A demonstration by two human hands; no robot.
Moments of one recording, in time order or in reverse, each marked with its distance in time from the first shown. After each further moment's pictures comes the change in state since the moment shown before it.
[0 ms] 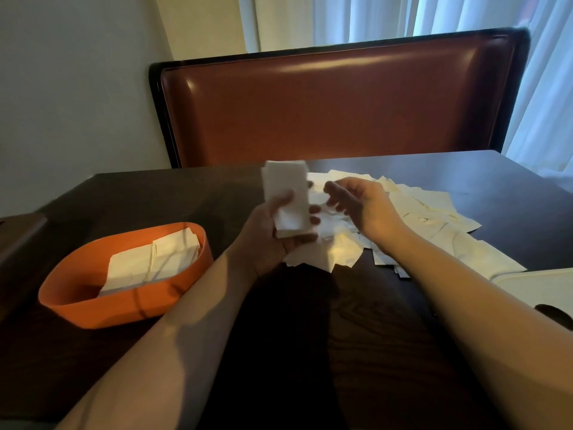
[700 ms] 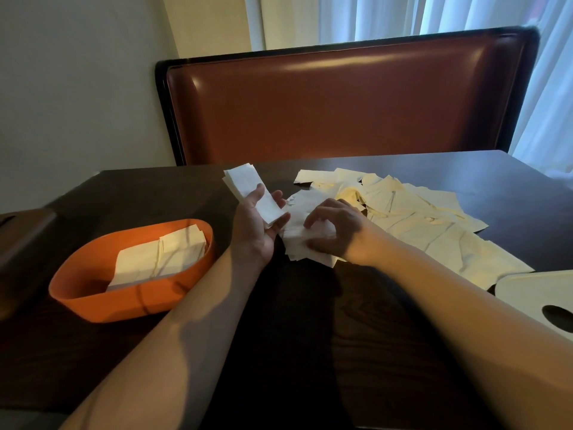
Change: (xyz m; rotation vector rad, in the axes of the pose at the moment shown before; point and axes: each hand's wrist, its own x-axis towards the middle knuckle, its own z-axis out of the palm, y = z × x) left_hand 0.018 0.000 -0.014 -0.145 0.494 0.229; right_hand -0.012 0.010 0.020 -0.536 -0.341 -0.228
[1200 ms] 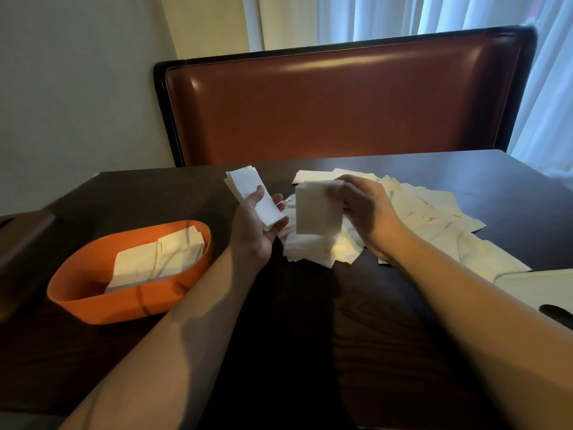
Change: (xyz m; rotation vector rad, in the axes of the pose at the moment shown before) left_hand 0.001 -0.002 -0.003 0.030 -0.036 0.000; right_hand 0.002 -0.014 -0.022 1.042 0.328 0.106
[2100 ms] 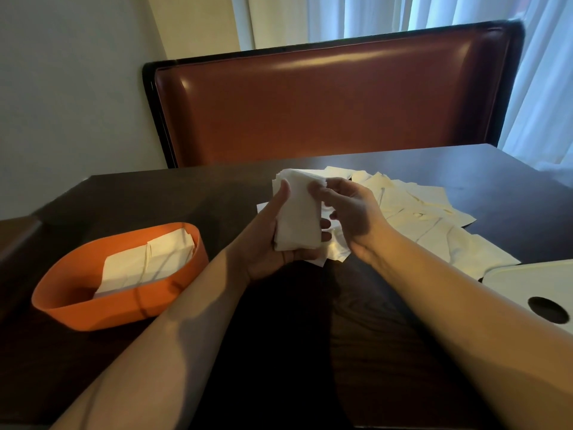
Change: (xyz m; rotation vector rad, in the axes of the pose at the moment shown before) left_hand -0.027 0.000 0.007 0.272 -0.609 -0.307; right_hand -0.008 -0.008 0.016 0.088 0.279 0.215
